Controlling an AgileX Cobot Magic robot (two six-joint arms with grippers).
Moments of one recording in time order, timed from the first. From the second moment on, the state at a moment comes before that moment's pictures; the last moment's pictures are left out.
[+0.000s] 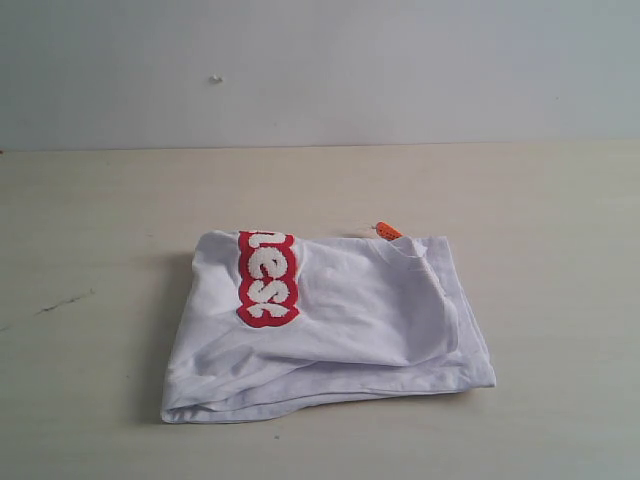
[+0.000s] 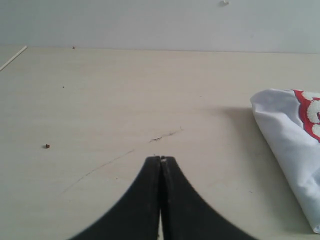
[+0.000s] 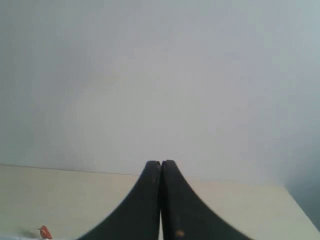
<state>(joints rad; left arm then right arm) -0.05 0.01 0.00 0.01 0.37 -0.03 -0.23 0.31 -0.58 0.24 0.40 -0.30</state>
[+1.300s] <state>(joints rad) -0.05 0.01 0.00 0.01 0.37 -0.03 -0.23 0.01 -0.01 0.03 0.24 0.06</state>
